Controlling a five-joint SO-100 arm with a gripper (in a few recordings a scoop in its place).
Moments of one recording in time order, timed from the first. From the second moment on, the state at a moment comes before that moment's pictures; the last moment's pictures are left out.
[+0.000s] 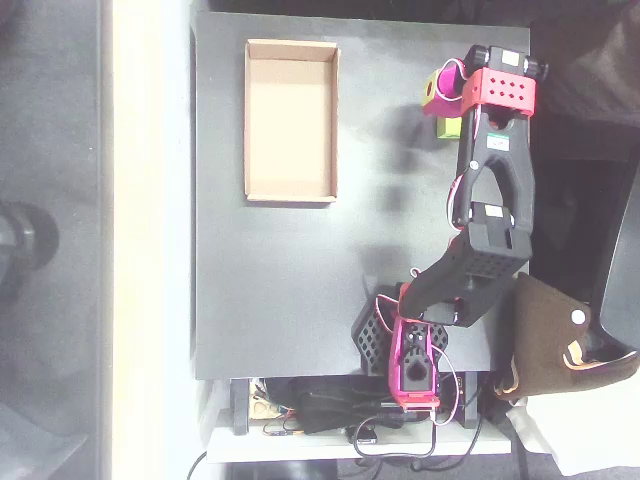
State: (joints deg) arm 6.9 61.8 73.0 79.3 91.2
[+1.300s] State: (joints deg) arm 5.9 59.7 73.8 78.8 91.2
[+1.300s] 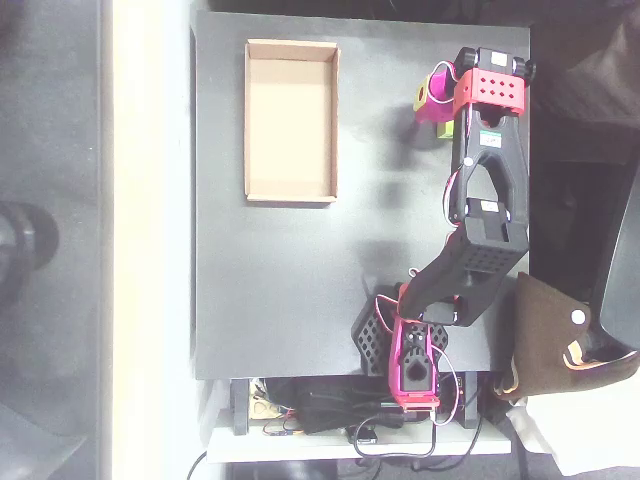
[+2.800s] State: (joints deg) arm 5.9 83.3 73.8 79.3 91.2
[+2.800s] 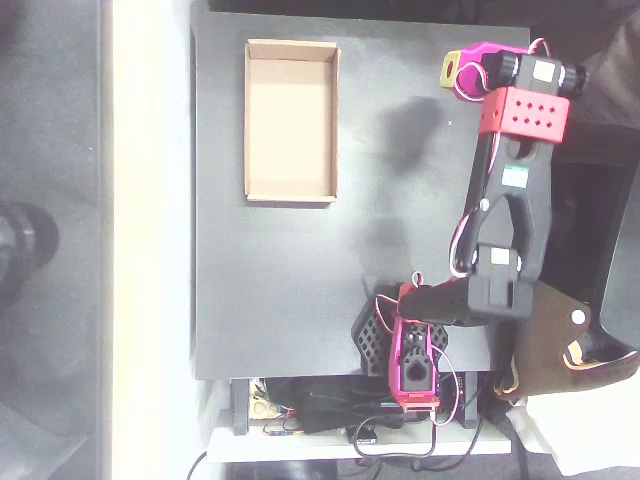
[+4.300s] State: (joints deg) arm -33.5 86.0 74.4 79.3 91.2
